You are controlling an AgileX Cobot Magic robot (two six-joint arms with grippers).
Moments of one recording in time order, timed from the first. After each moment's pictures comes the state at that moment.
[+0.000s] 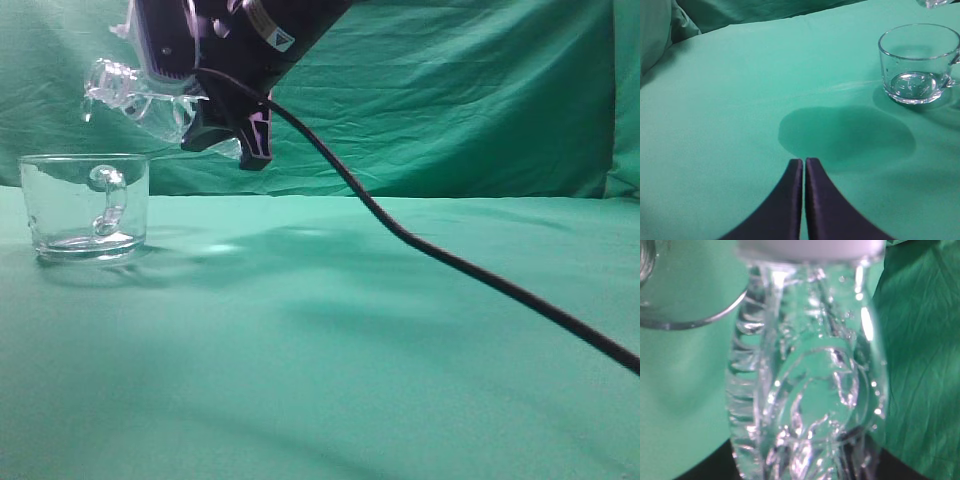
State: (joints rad) left arm 0.05 -0.01 0.02 -0.04 0.35 0.23; right arm 0.67 2.22 -1.67 -1.57 -0.10 0.10
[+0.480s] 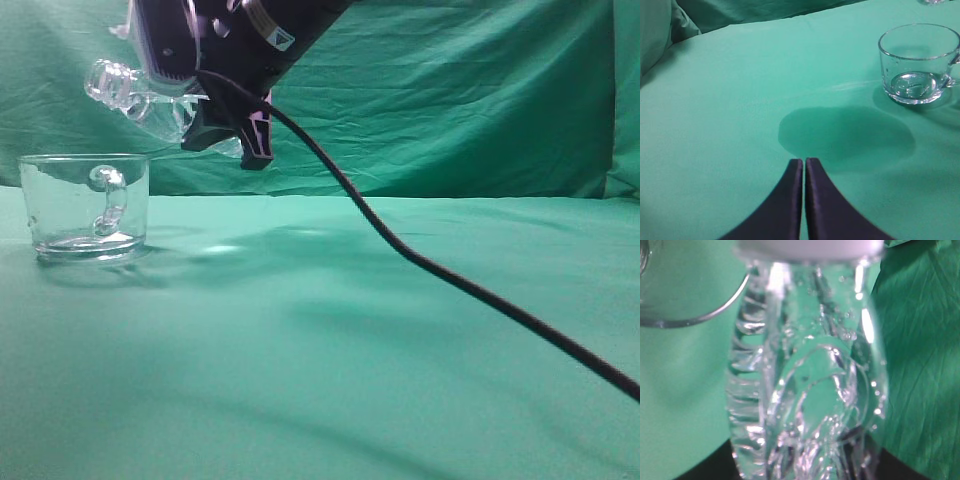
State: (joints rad) left arm 0.05 -0.01 0.02 -0.04 0.35 0.23; right arm 0.67 2.22 -1.68 -1.59 -0.10 0.09
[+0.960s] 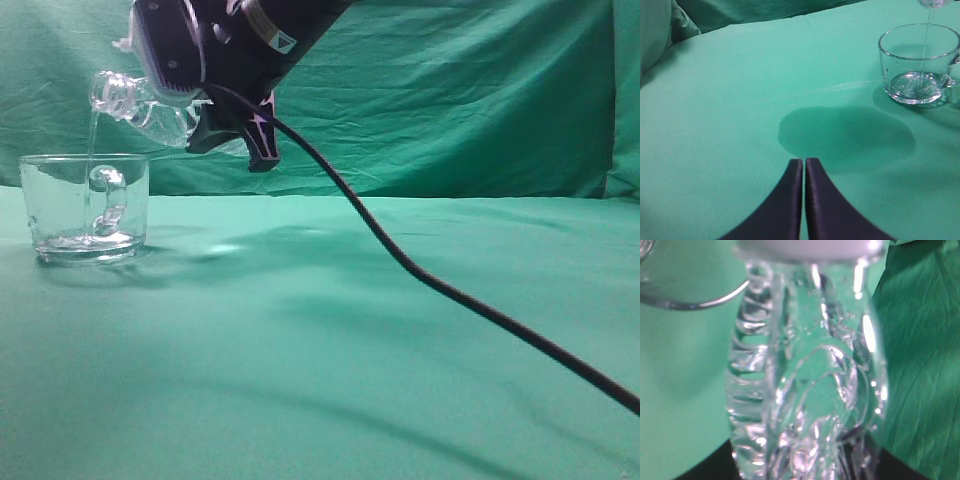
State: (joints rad) left arm 0.05 -0.01 0.02 -0.04 0.35 0.23; right arm 0.68 2.22 -1.68 -1.65 -0.07 0.09
